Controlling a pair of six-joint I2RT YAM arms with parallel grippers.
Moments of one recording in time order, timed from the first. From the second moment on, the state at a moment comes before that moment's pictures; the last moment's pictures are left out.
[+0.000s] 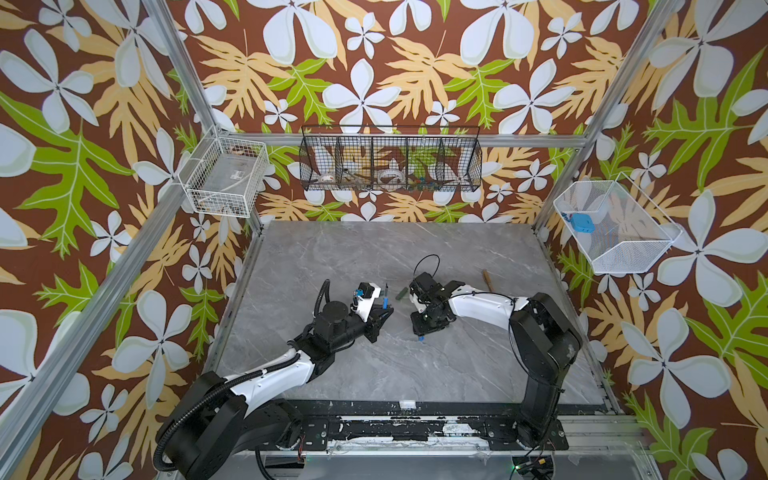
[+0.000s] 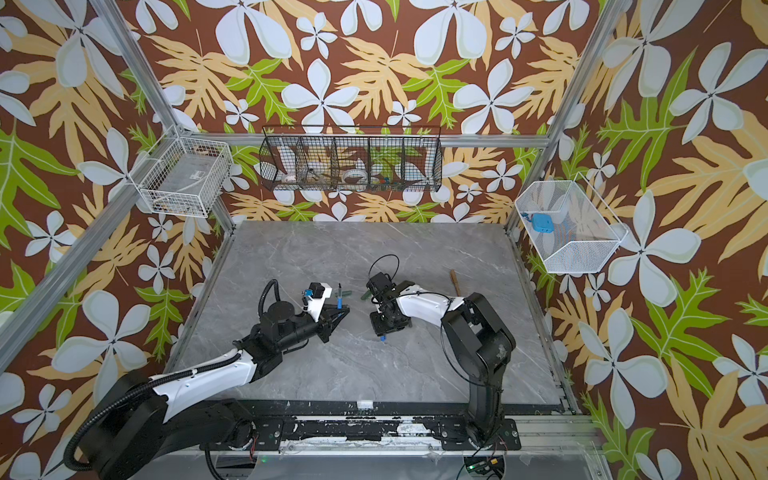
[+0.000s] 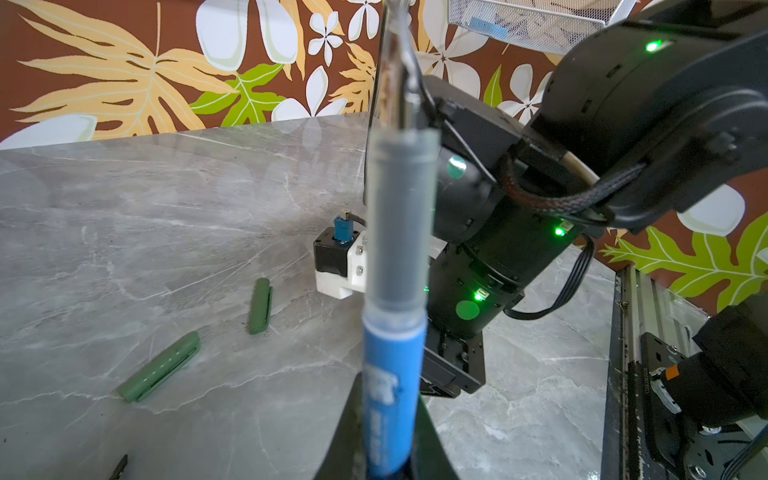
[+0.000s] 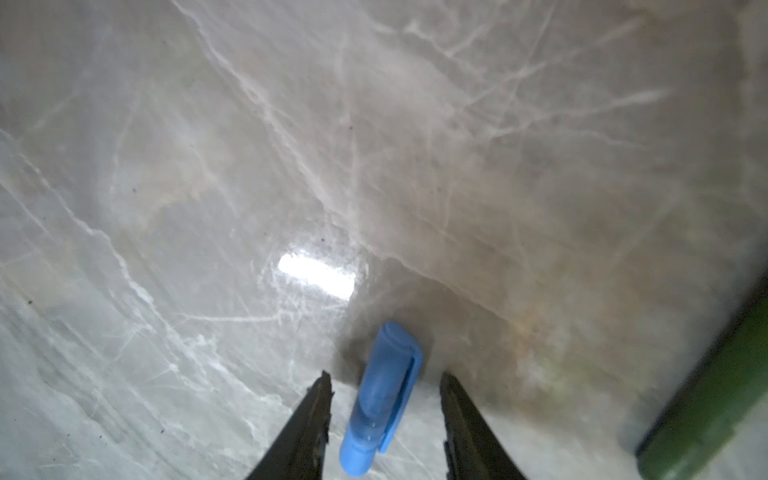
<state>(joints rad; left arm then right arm) -0.61 1.19 0.43 0.53 0.30 -0.21 0.67 1.89 1.21 -0.68 -0.08 0.33</state>
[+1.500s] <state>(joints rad) -0.61 1.17 0.40 0.57 0.28 -0.22 0.64 1.63 1.07 -0.43 -0.05 0.31</state>
